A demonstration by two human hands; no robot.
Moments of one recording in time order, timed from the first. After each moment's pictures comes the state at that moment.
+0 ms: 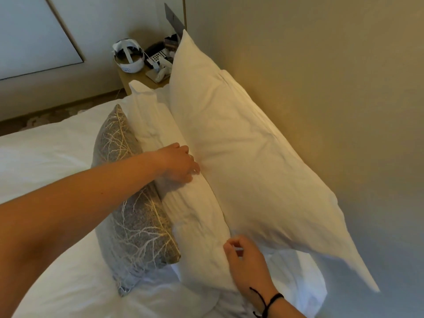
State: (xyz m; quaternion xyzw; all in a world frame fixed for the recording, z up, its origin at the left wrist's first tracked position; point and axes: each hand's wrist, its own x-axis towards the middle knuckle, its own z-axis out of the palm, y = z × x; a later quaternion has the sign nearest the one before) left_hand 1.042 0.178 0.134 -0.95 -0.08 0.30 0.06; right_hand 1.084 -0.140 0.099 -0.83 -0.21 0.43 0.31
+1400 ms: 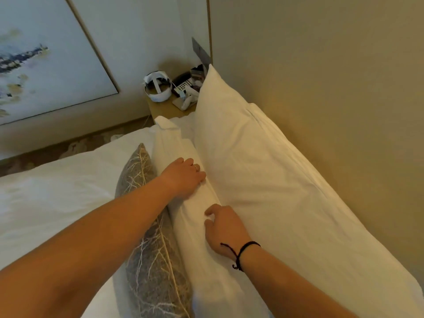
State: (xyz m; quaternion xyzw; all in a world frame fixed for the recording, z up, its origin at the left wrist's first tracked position) left_hand 1.041 0.267 0.112 -0.95 -0.20 0.20 0.14; right_hand 1.116 0.075 0.127 -0.77 -0.48 0.39 0.19
